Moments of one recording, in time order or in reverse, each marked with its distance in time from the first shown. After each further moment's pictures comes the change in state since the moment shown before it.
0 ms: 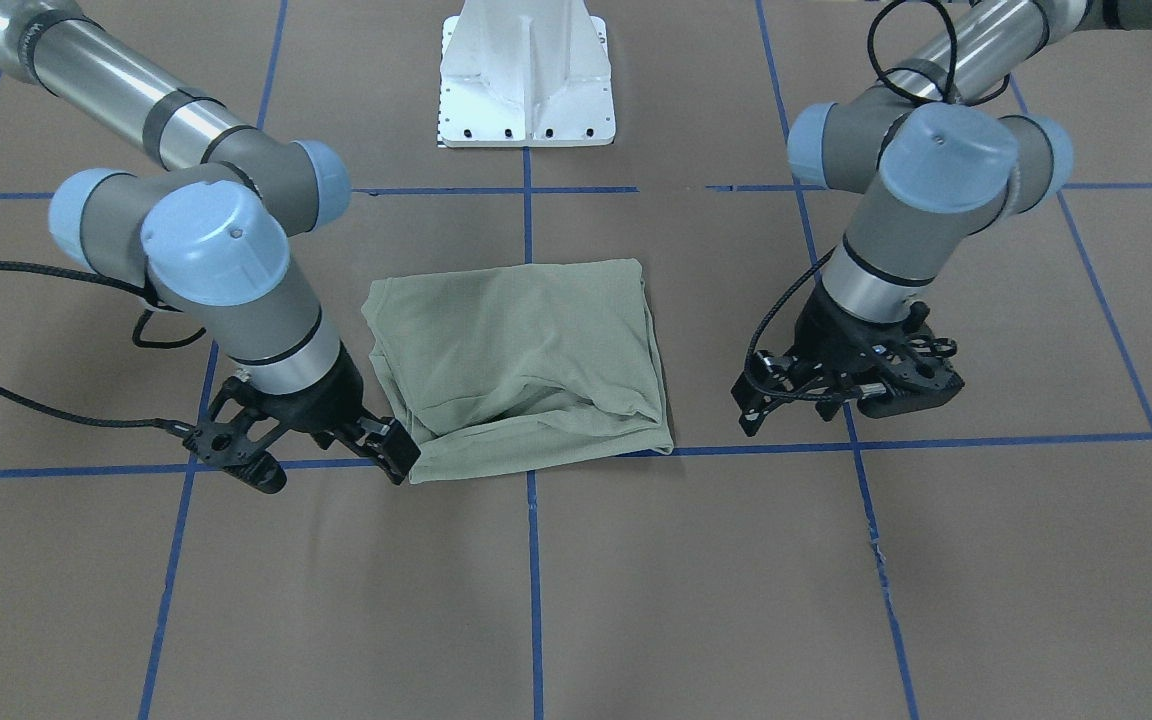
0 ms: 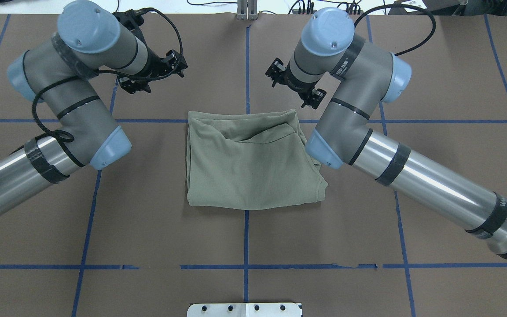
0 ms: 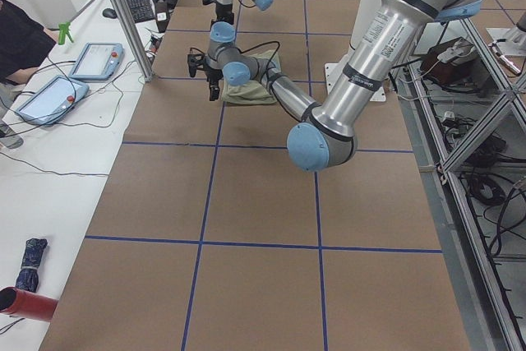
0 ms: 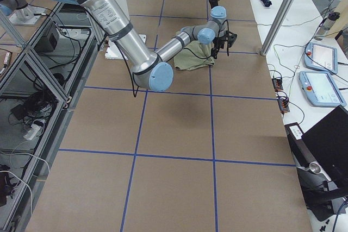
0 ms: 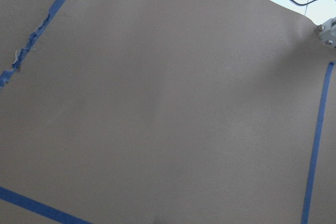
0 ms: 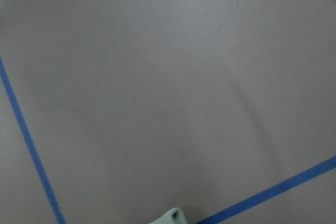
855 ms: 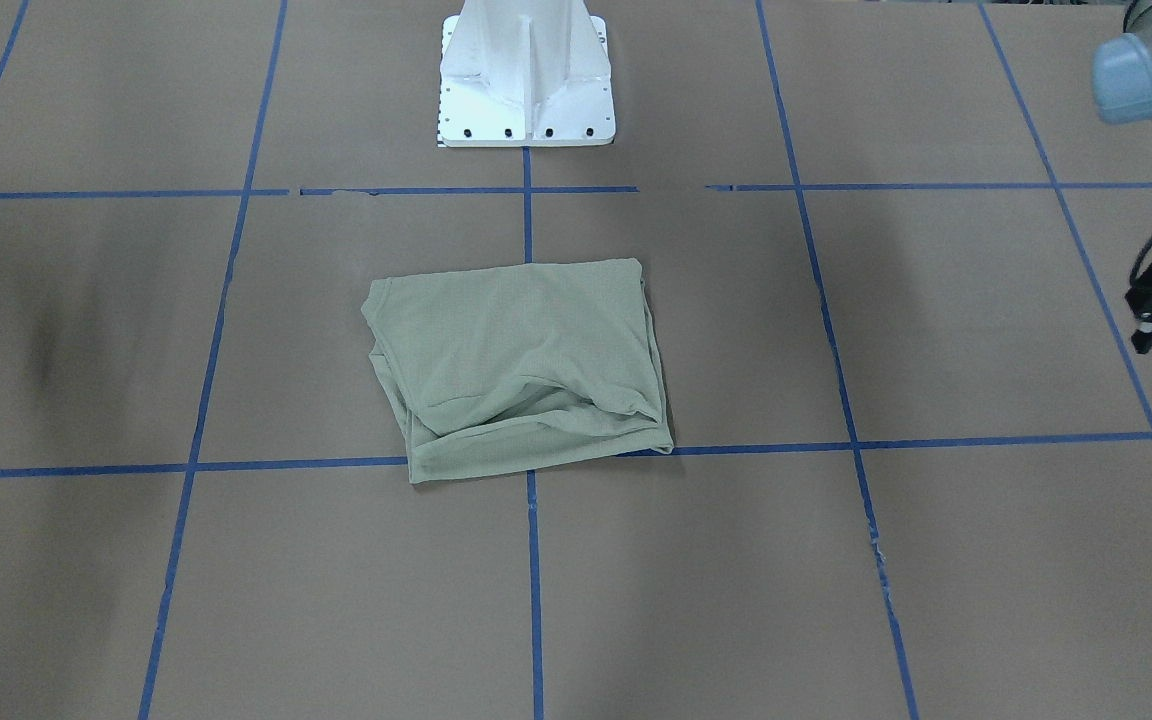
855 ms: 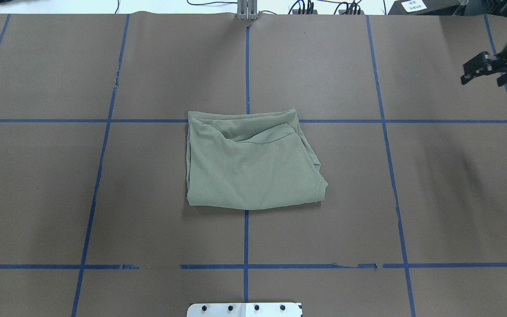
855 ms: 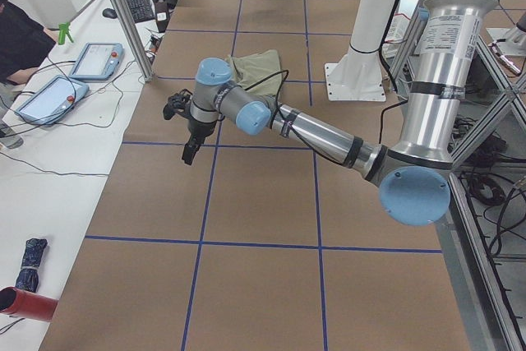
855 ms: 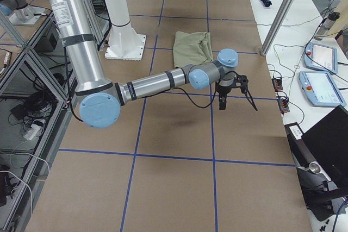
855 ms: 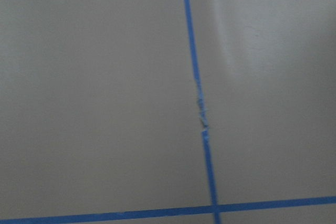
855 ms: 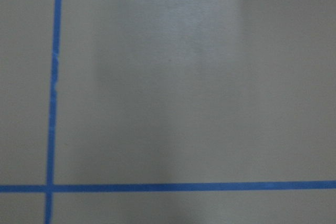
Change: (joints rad) left arm -0.455 0.377 -0.174 0.178 -0.105 0.997; right arm 0.447 -0.461 0.138 -0.113 0.249 -1.059
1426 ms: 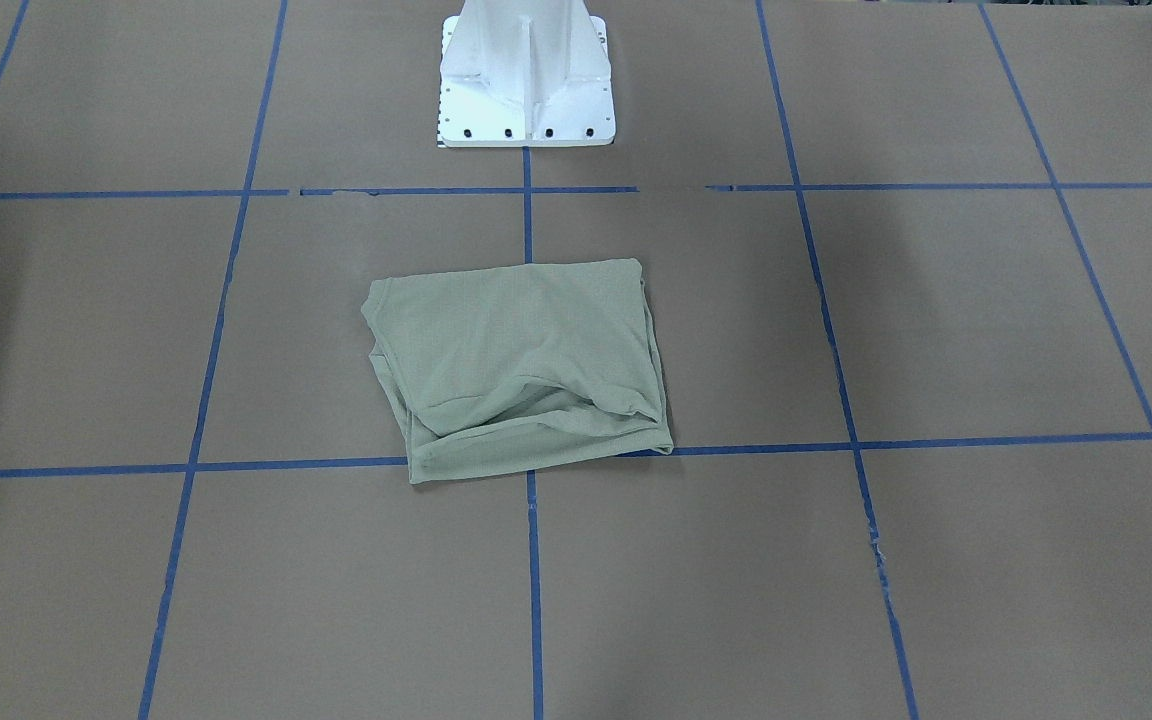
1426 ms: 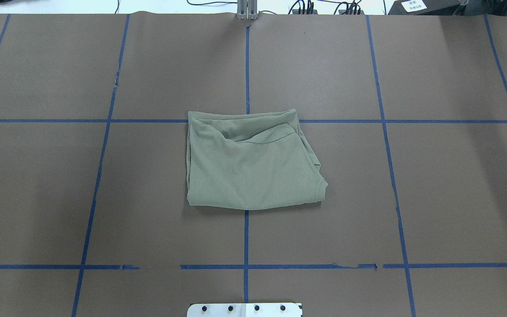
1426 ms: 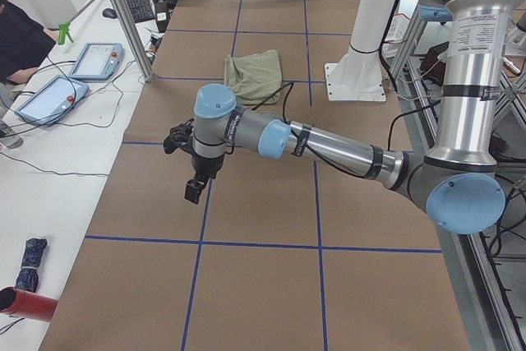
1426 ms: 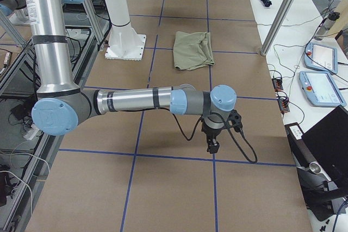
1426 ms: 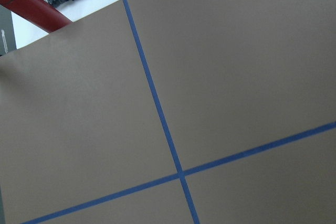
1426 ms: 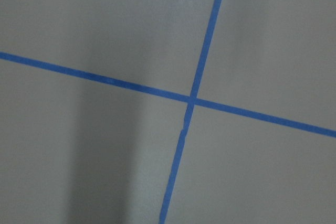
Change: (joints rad) left arm -0.159 0.112 0.006 0.089 -0.126 0.298; right arm 0.266 -0.138 0.001 -0.276 0.054 -0.675
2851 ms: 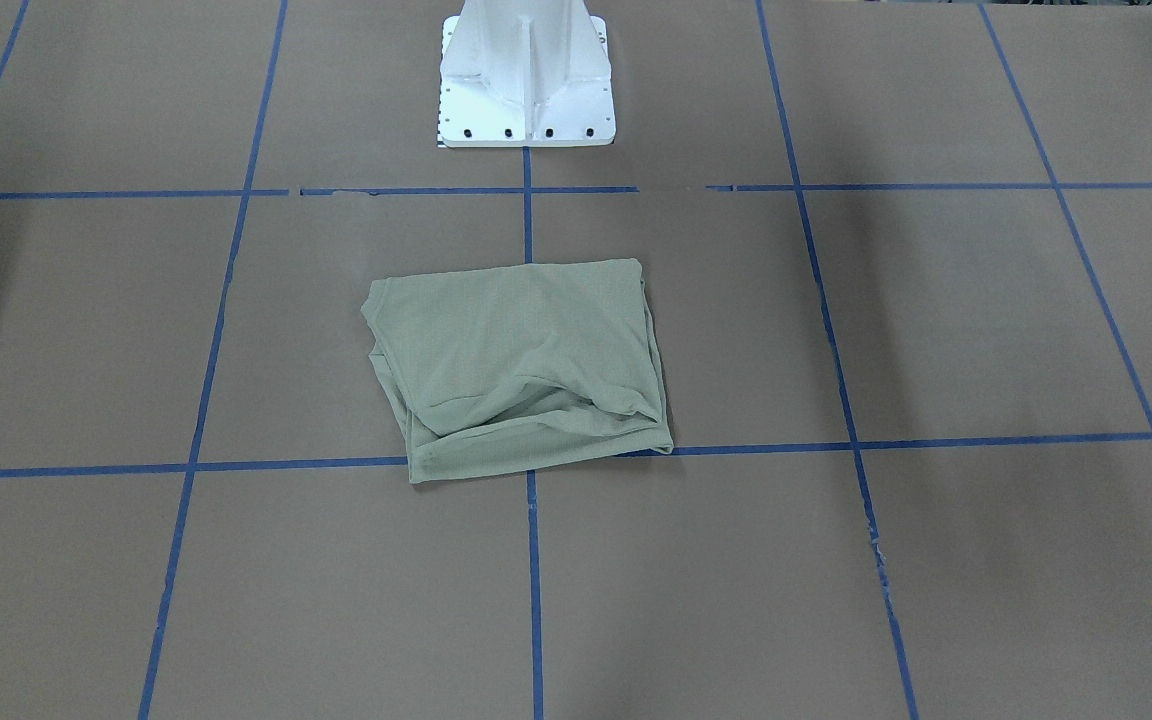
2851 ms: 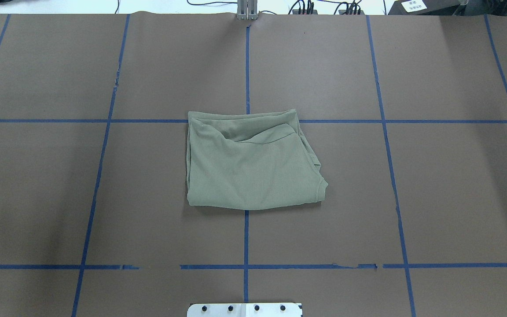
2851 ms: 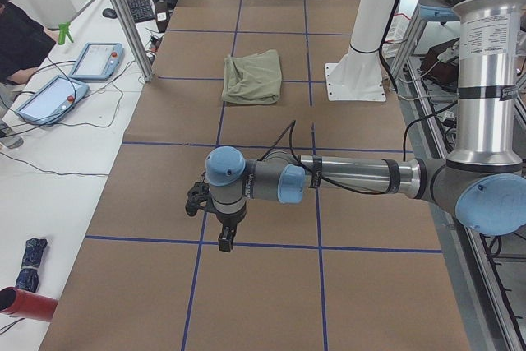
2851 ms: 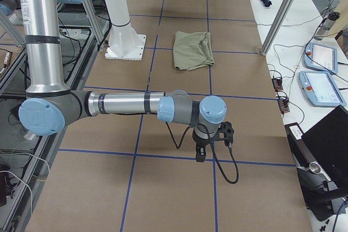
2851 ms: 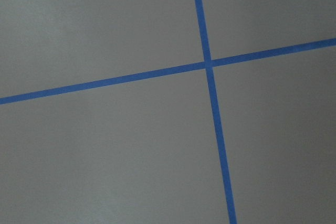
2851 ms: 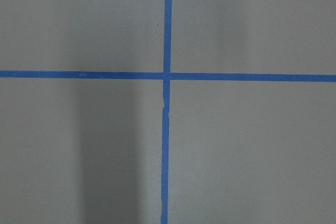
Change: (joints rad) left arm -0.018 0.093 0.135 0.014 -0.083 -0.009; right arm 0.032 -0.042 0.015 0.005 0.020 0.179
